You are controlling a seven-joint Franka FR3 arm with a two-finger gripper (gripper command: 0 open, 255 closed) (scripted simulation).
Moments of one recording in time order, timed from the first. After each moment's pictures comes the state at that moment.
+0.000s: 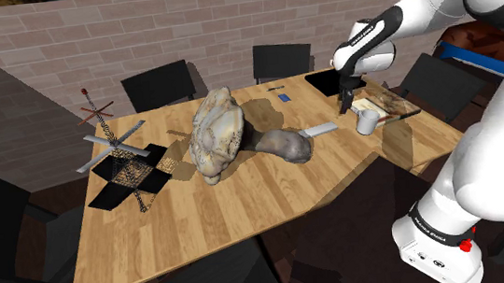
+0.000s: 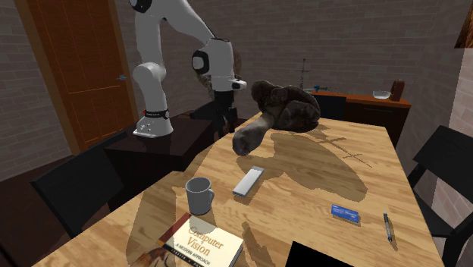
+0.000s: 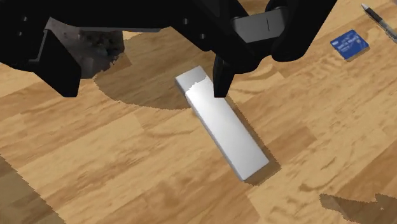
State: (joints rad) arm 0.21 0.09 -0.69 -2.37 0.08 2.51 -1.25
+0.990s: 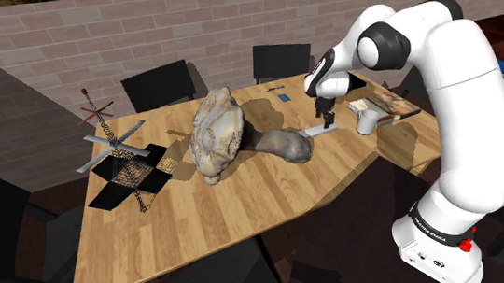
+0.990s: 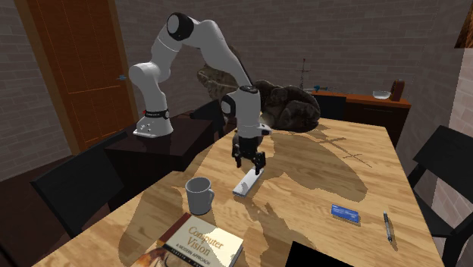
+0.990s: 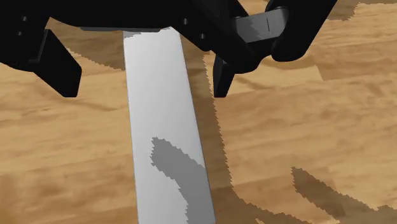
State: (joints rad) arm -0.09 0.73 -0.38 -1.89 0.44 2.56 -1.84
